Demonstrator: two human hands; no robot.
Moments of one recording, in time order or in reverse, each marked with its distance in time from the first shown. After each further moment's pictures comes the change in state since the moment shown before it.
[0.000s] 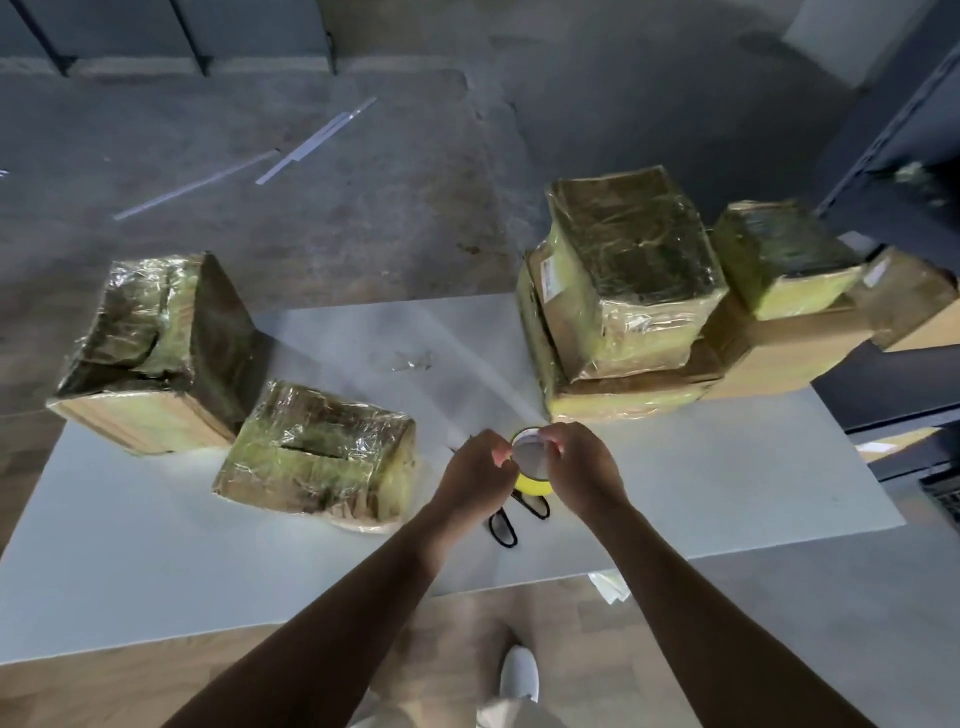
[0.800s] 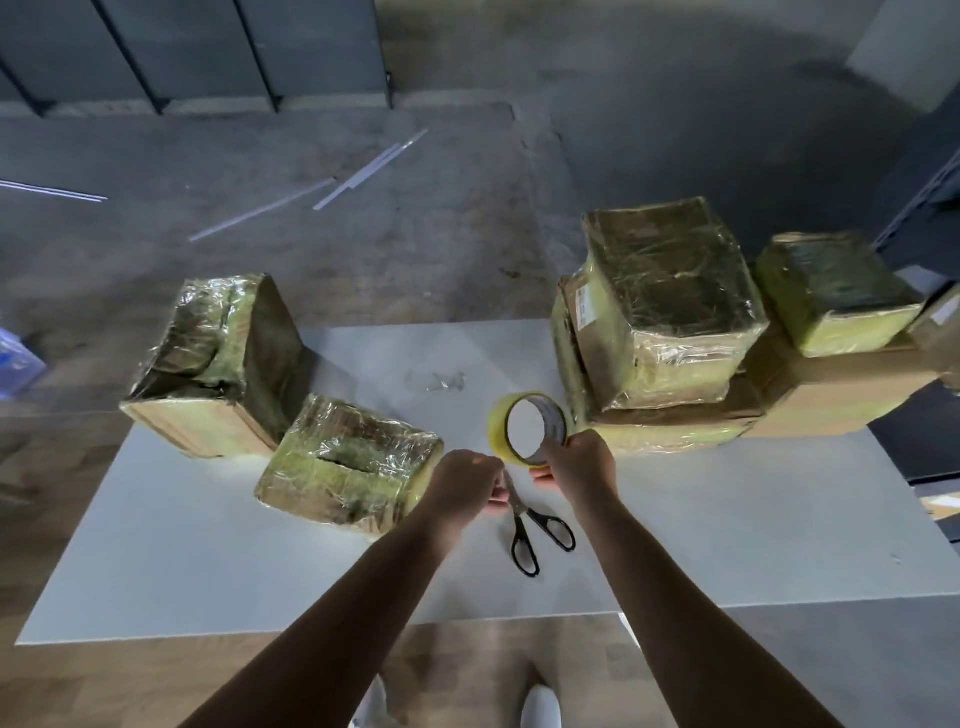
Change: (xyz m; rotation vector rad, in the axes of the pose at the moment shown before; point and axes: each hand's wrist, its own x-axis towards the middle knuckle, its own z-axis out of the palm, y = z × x) left_hand -0.018 0.017 -0.046 -0.549 0.069 -0.315; right_hand 0.022 -0.046 0.001 0.533 0.015 0.348
